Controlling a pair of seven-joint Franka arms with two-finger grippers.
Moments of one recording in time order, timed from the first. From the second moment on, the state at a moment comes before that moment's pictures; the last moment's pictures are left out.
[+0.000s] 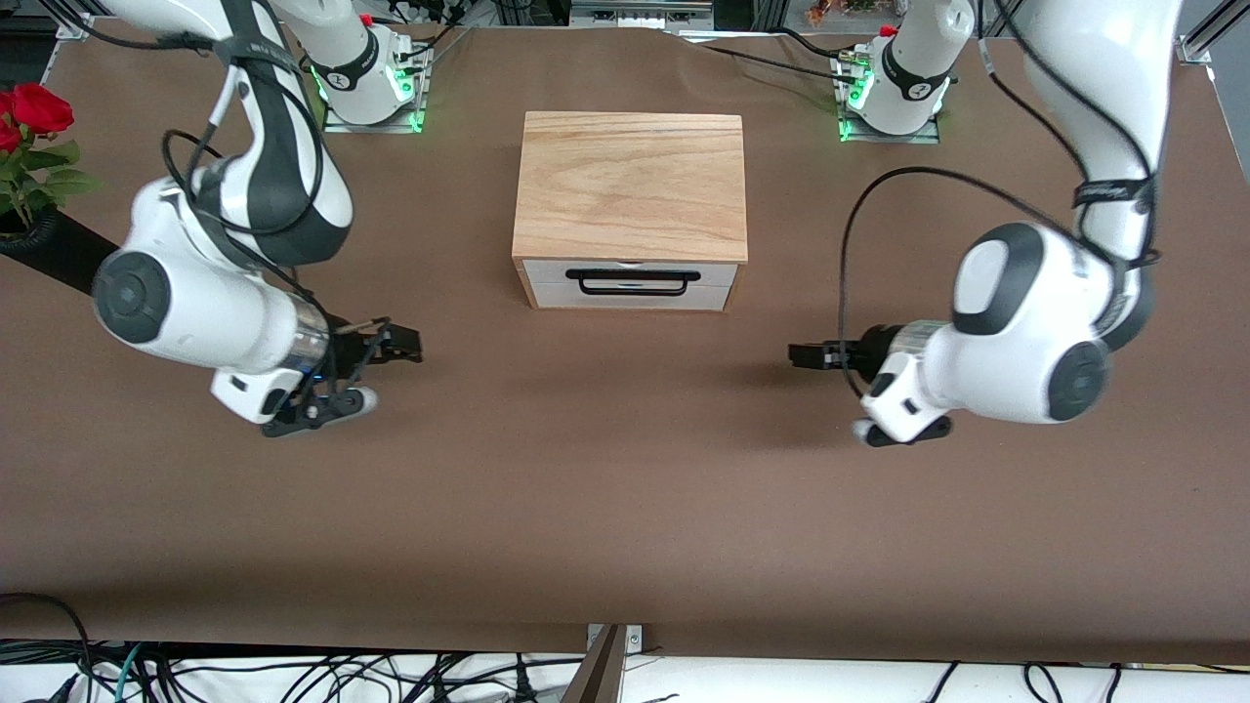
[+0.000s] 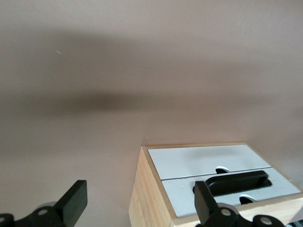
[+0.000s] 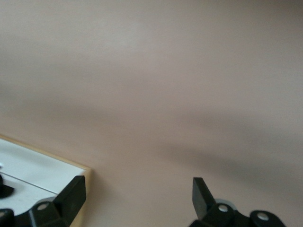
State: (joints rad) left arm -0.09 0.56 -0.15 -1.31 -0.37 1.59 -0.30; right arm 0.39 0.44 -0.19 -1.42 0.21 1.79 -0.10
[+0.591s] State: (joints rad) left arm -0.08 0.32 -0.15 -1.31 -0.12 1.49 -0.29; right arm 0.37 0.20 -0.32 -1.41 0.11 1.58 -0.12
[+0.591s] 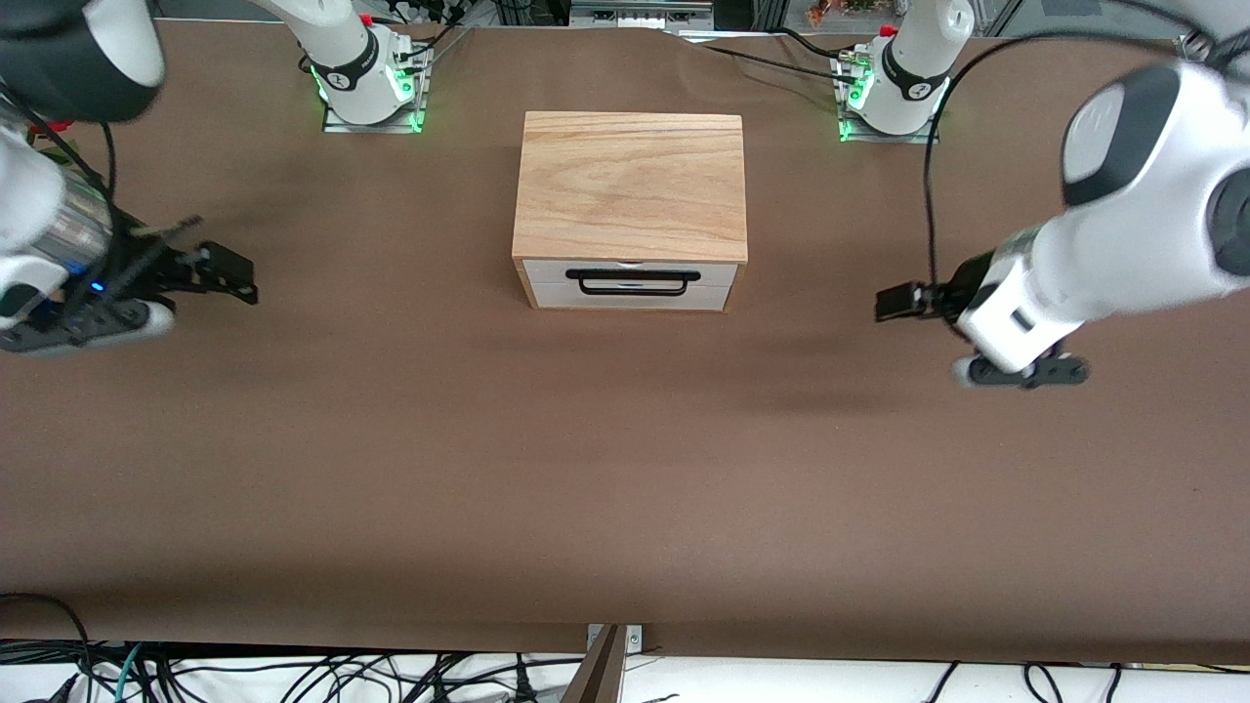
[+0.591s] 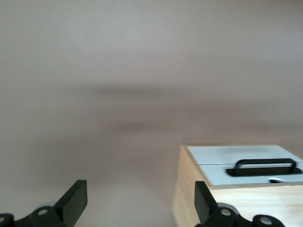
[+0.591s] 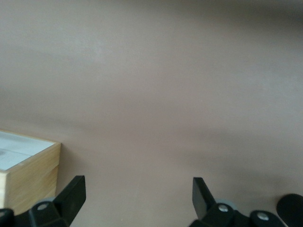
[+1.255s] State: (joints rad) left arm -0.08 0.01 -0.03 -1.59 -0.08 1.57 -0.24; right arm 0.16 -0.01 -0.13 -1.59 0.02 1.49 -0.12
